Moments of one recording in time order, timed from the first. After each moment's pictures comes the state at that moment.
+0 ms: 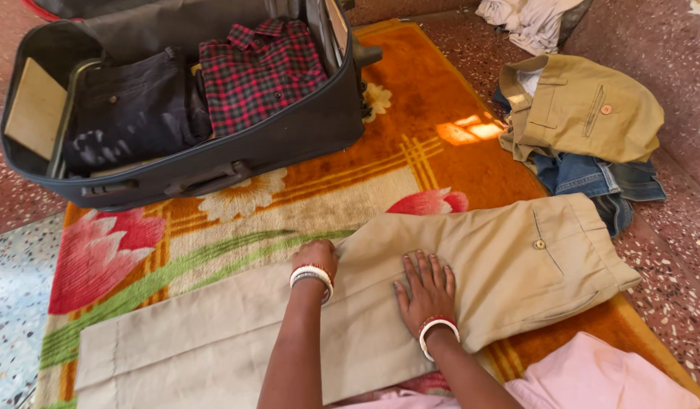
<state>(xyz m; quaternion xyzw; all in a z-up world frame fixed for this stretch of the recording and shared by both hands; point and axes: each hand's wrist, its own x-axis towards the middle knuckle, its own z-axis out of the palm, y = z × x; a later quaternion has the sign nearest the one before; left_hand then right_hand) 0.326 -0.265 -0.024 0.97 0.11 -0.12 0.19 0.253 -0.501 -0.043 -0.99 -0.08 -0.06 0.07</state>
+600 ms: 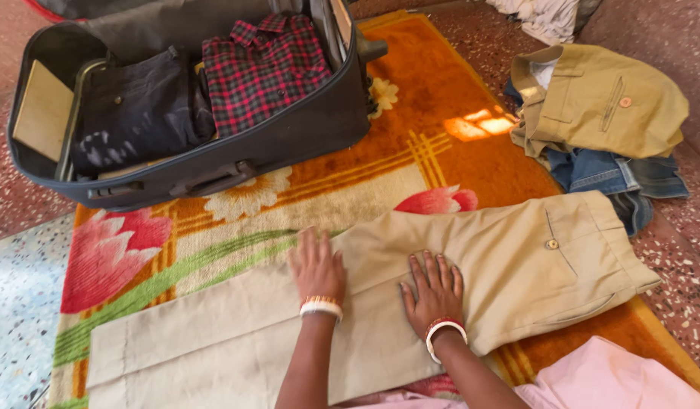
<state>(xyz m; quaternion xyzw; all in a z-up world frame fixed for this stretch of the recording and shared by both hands) 0.287 -0.278 -0.039 0.96 0.07 0.24 0.14 0.255 -0.500 -0.043 -0.99 -0.09 -0.09 0.07</state>
